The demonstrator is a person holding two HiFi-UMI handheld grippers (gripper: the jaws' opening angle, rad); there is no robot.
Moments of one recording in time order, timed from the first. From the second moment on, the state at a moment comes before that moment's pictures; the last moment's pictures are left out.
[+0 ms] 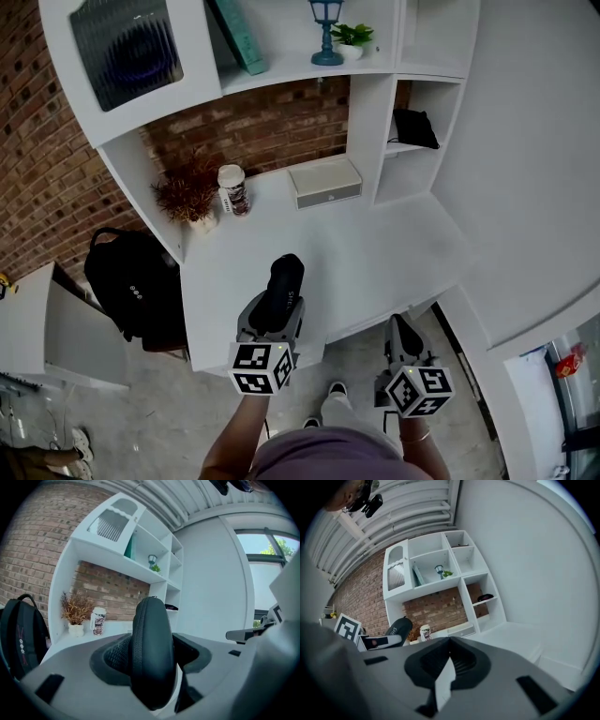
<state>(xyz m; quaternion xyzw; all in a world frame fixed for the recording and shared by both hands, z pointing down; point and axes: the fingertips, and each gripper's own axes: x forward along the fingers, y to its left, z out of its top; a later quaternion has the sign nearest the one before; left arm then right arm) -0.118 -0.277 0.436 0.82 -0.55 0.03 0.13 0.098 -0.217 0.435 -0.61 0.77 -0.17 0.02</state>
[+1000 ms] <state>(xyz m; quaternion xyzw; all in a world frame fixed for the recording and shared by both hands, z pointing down) -0.079 -0.396 0.518 0.80 -0.57 0.13 0.15 0.135 -0.283 0.445 -0.60 0.78 -0.19 0.02</state>
